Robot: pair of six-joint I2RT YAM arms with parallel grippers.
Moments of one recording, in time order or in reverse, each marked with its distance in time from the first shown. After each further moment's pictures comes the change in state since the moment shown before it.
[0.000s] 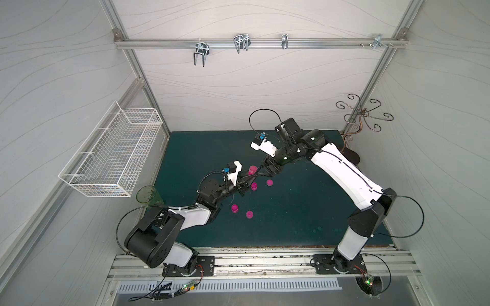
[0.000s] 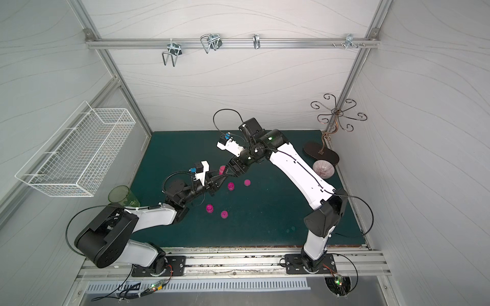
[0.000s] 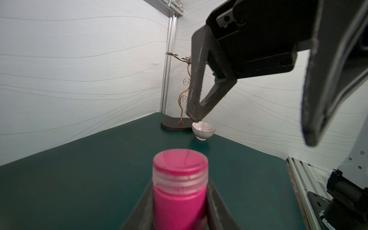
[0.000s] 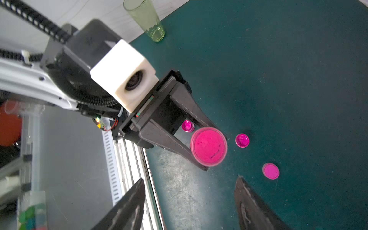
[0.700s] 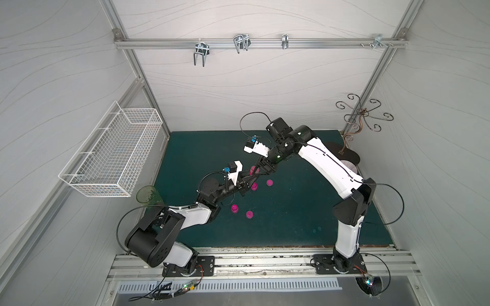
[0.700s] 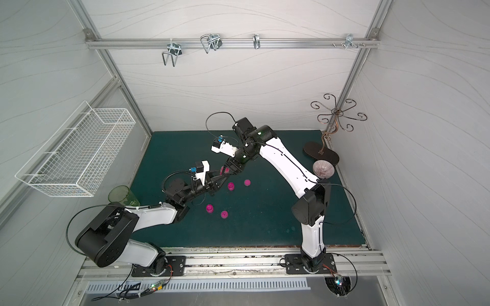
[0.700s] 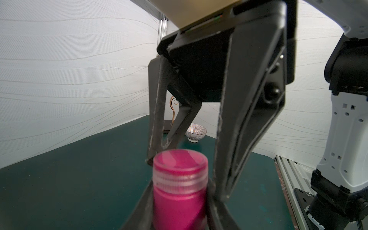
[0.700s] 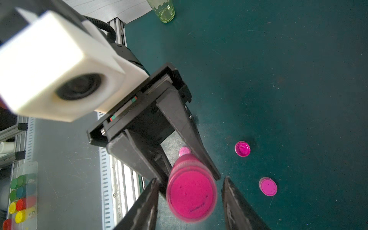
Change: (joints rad) left arm 0.000 0.006 0.013 0.016 0.045 -0.021; right arm -0.003 0.155 0.142 -0.094 -0.040 -0.142
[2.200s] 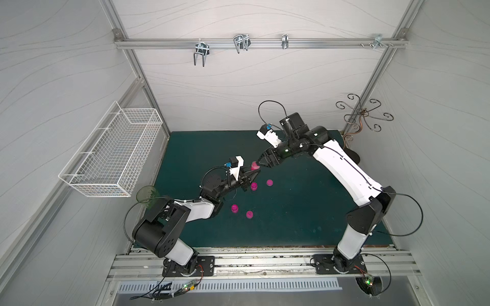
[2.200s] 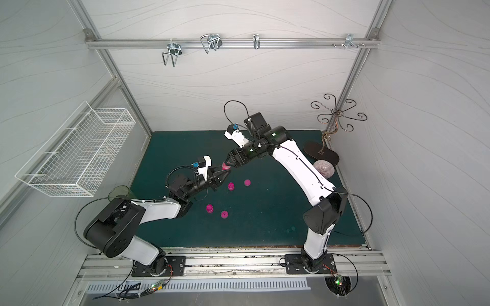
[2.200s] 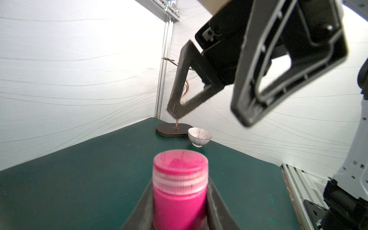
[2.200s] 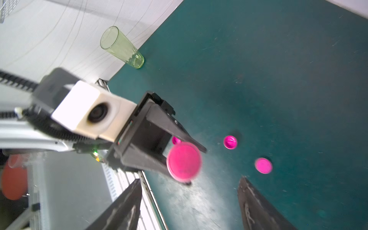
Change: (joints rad) left arm 0.013 0.083 0.074 0.024 0.008 -0.039; right arm -0.069 -0.150 -0.095 0.129 0.081 0.315
